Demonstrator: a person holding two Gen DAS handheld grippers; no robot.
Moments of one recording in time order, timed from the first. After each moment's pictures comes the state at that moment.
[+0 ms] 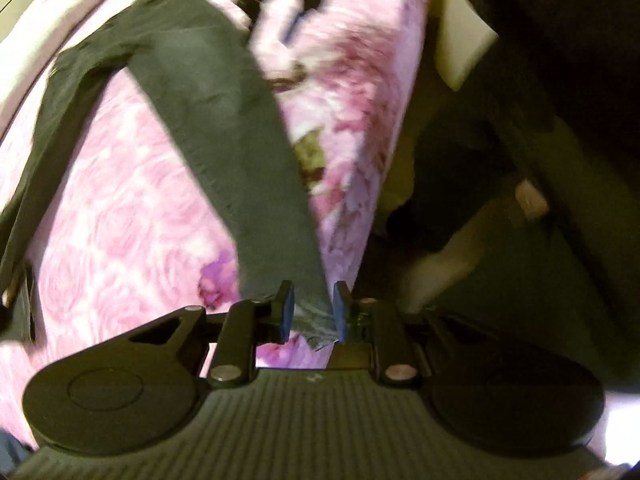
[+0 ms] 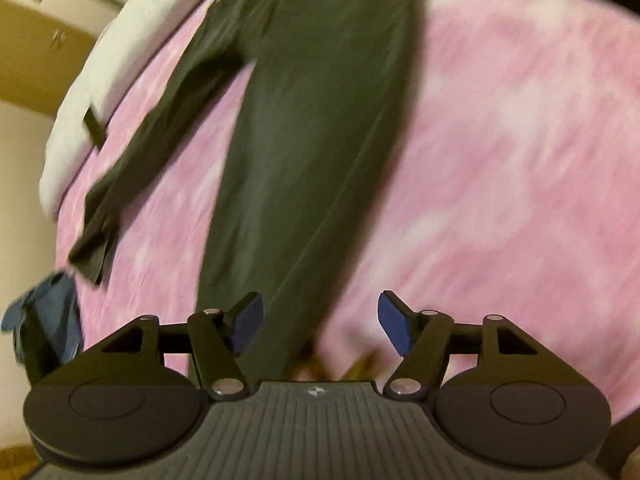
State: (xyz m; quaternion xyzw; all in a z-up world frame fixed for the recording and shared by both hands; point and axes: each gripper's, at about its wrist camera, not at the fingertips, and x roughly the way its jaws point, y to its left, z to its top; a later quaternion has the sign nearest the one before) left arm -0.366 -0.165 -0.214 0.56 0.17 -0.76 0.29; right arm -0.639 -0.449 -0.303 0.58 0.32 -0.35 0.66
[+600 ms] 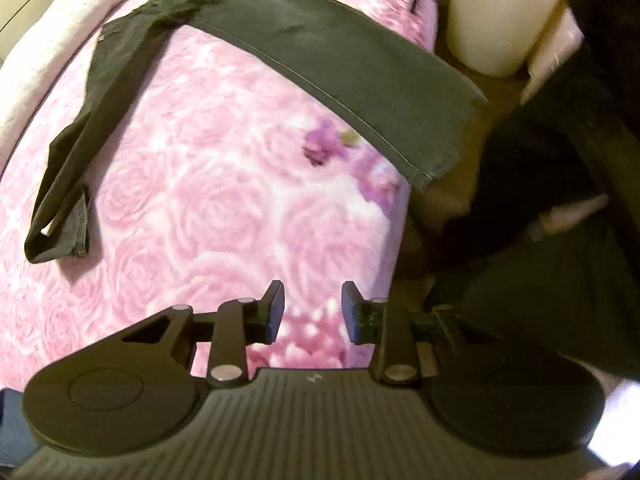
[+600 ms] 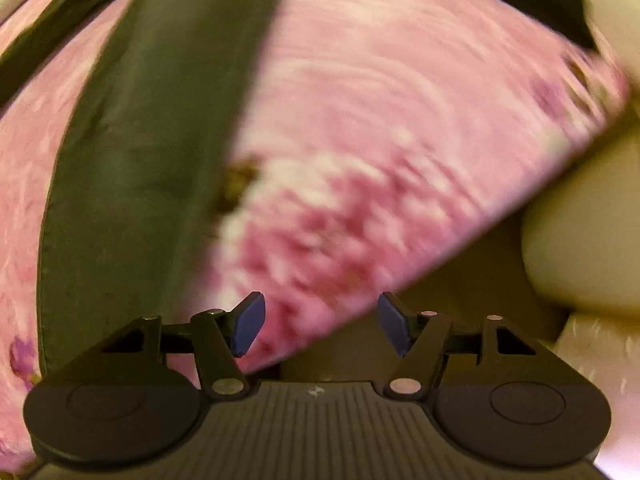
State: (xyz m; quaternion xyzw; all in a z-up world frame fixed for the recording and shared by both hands) left arm -0.189 -0.152 -0.217 0.55 0.15 -0.76 0.31; right arm -0.622 -0.314 -0.291 0.49 0.44 -0.57 0.50
